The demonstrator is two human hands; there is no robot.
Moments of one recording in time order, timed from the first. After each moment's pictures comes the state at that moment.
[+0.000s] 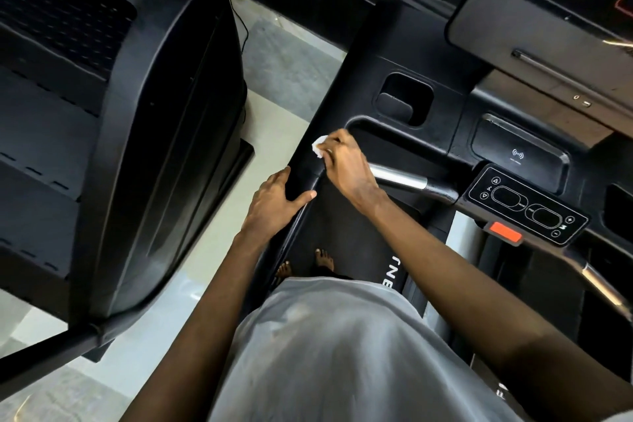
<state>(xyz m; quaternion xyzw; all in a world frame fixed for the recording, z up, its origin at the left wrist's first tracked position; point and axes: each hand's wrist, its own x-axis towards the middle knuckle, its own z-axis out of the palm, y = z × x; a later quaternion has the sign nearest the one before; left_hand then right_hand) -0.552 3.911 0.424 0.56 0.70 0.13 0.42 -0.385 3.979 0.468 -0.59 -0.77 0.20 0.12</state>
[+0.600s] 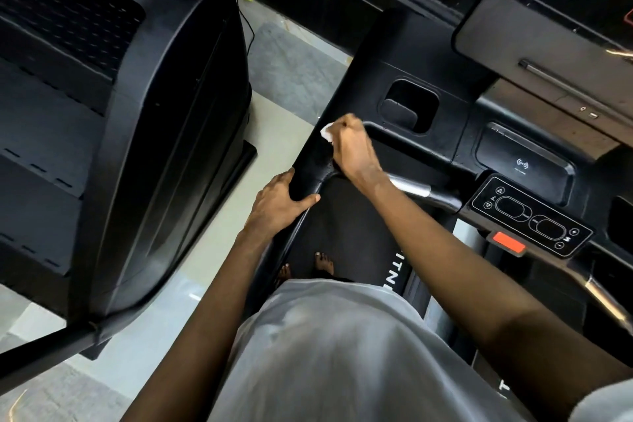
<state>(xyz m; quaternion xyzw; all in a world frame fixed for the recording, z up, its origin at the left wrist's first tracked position) -0.550 3.919 0.442 0.56 0.70 0.12 0.42 -0.386 4.024 0.462 -0.60 -0.78 0.16 0.11</state>
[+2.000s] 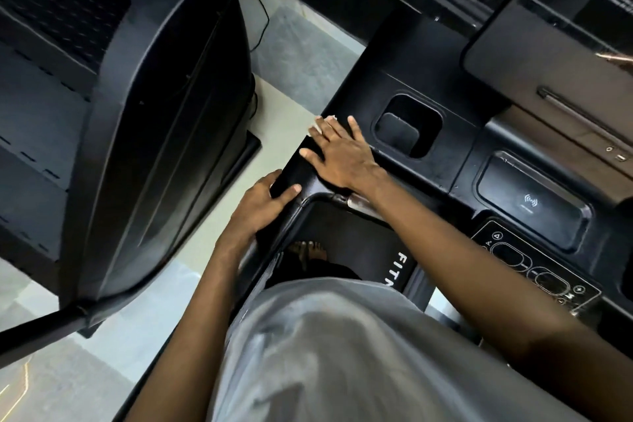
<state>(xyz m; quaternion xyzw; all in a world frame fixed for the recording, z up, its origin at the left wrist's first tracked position) -0.528 3.964 0.446 0.42 0.72 0.16 0.52 -0.364 4.078 0.453 -0.49 -0.84 0.14 -0.17</state>
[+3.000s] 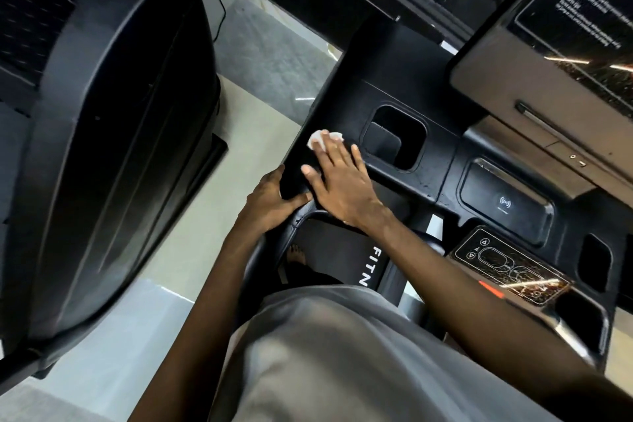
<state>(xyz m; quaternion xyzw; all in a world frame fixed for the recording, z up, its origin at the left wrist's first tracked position) -0.526 4.014 0.407 0.48 0.67 0.13 0.56 -0.358 4.052 0.453 -0.60 -0.78 0.17 -0.08</state>
